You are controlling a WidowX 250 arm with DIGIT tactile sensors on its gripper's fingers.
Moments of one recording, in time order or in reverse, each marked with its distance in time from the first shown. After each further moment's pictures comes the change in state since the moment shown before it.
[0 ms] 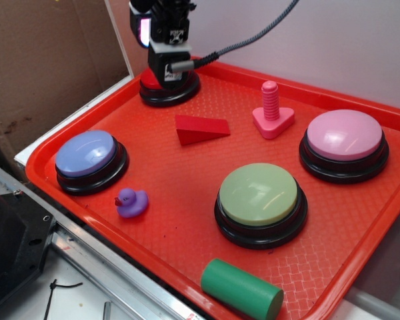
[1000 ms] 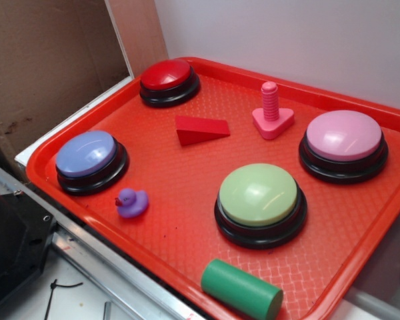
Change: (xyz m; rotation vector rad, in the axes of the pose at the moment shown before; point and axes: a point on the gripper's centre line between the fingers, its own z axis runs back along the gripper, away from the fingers) arm -0.093 0.063 0.074 -0.124 -0.206 0.559
